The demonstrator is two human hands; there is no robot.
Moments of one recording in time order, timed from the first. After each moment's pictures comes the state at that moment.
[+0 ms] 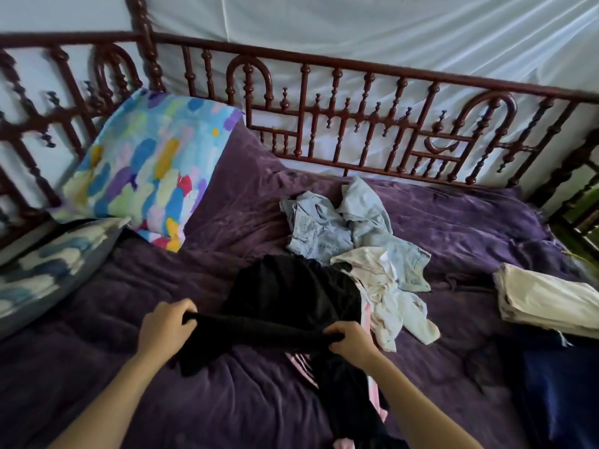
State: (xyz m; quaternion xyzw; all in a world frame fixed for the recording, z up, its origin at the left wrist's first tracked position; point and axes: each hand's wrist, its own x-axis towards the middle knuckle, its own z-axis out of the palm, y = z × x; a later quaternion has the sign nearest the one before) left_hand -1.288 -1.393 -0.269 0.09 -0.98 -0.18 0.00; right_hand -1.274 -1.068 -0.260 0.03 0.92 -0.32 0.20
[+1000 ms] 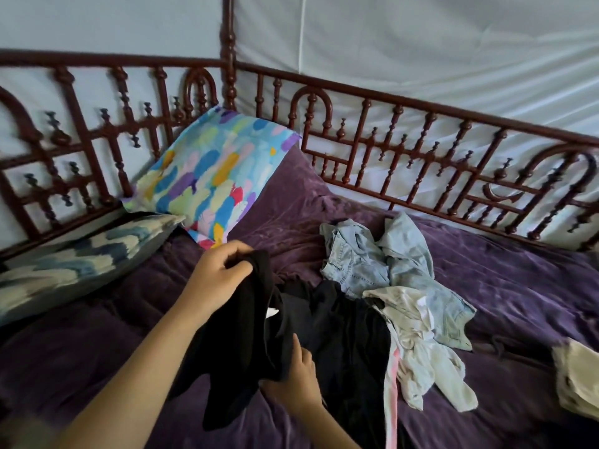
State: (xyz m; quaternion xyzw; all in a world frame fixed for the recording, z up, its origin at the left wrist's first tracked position) left_hand -1.281 -1.353 -0.134 0.02 -0.78 -0.61 0.15; right_hand -1.261 -1.190 -0.293 -0.03 0.93 -0.30 0.21
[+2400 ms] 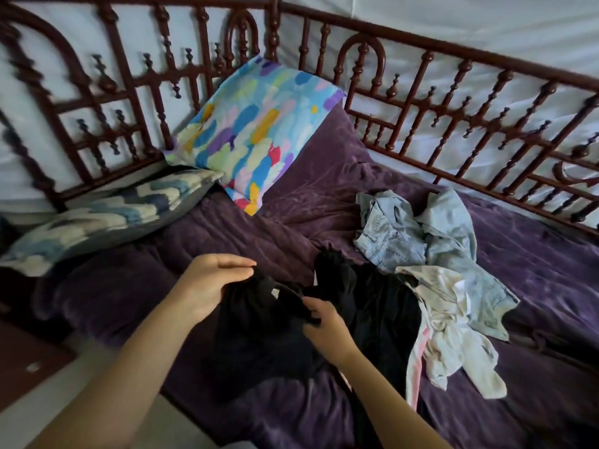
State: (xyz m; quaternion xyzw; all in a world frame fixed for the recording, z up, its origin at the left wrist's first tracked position) left_hand -1.237 -1.394 -0.177 0.23 -0.64 -0.74 0.00; right_hand -1.276 -1.191 -0.254 -0.14 0.87 -0.41 0.21
